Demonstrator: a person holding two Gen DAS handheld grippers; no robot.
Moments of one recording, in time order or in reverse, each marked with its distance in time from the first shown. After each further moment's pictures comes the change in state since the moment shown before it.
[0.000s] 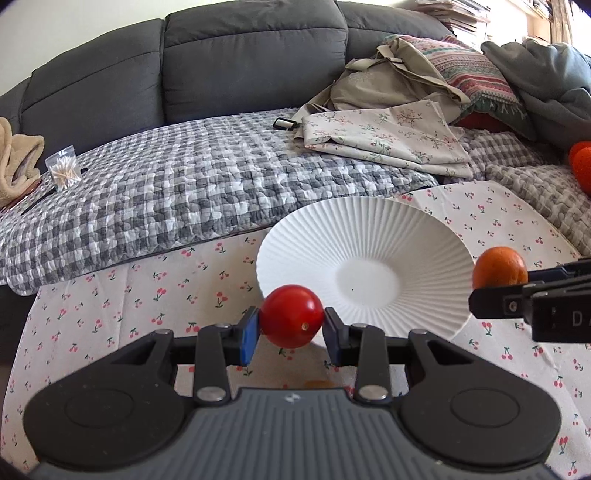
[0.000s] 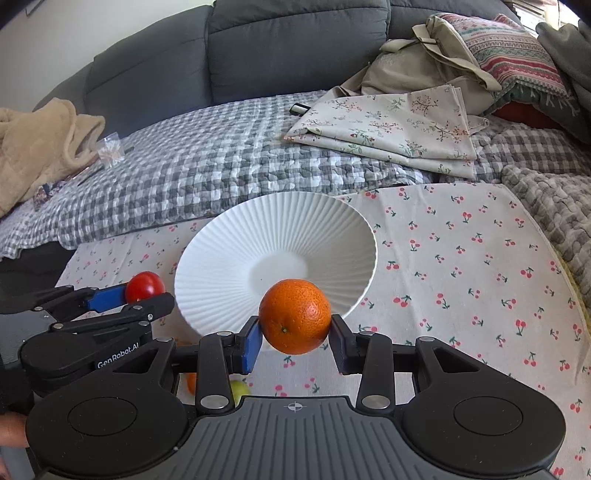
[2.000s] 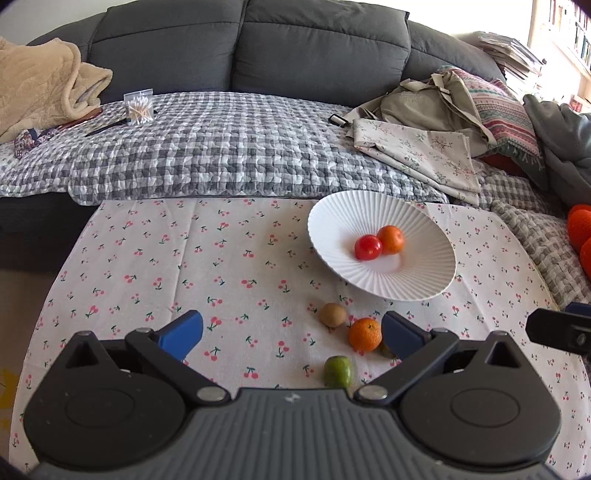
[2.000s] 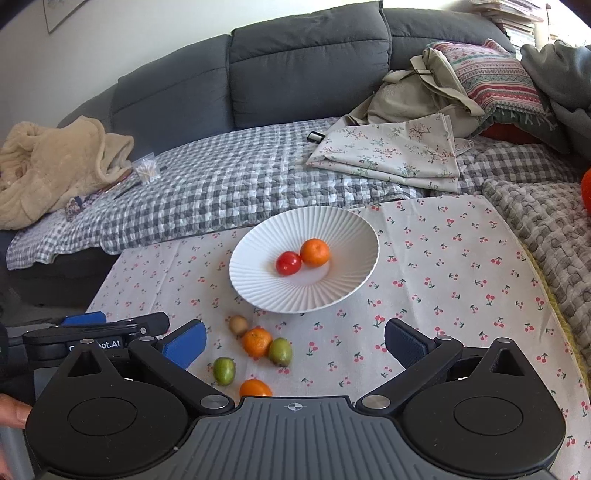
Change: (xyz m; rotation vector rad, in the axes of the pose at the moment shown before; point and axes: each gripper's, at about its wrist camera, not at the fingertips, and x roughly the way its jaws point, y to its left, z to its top) left arm -0.111 0.036 -0.037 -0.247 0.069 0.030; right arm -0.119 0.023 -0.038 0.003 -0.064 0.050
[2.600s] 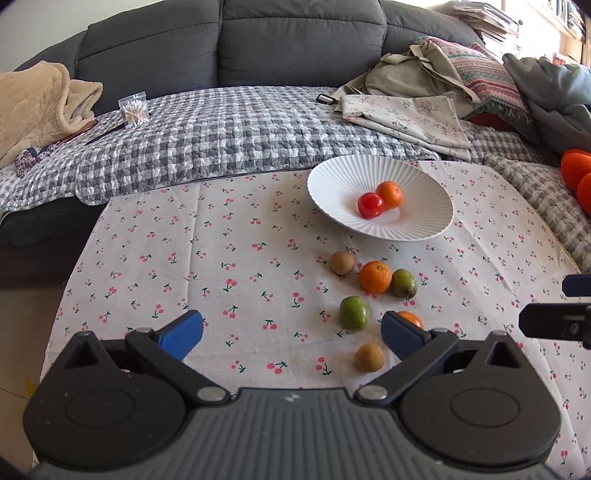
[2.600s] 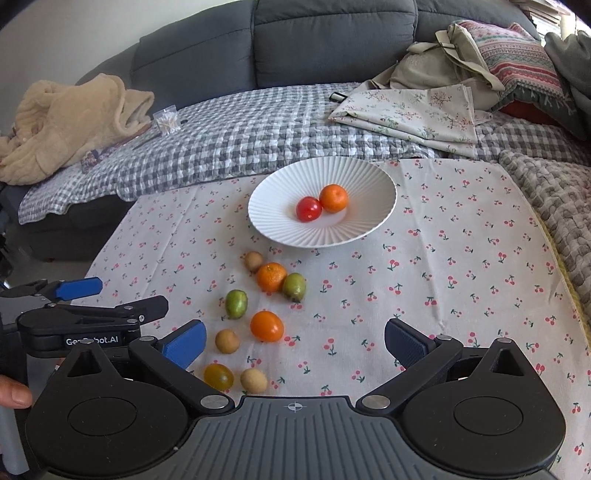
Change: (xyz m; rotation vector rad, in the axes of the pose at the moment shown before) left arm -0.014 0.002 -0.039 0.121 0.024 0.030; right arm 0.003 0.004 -0.039 -0.051 0.124 0.036
